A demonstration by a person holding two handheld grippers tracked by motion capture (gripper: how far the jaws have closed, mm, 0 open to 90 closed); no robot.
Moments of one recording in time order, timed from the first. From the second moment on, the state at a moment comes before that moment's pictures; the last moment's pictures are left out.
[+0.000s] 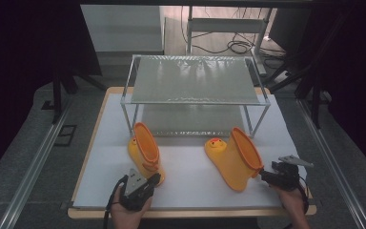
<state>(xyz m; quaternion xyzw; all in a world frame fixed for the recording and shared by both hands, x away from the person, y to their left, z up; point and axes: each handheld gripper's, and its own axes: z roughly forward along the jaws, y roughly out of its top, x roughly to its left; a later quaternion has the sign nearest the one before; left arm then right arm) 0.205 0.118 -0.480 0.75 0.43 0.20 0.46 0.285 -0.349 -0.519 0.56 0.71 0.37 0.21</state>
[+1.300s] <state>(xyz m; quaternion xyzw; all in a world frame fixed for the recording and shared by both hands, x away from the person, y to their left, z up) 0.196 0.186 -0.484 0.71 0.48 0.23 0.45 0.285 -0.350 -0.519 0.56 0.71 0.37 0.21</state>
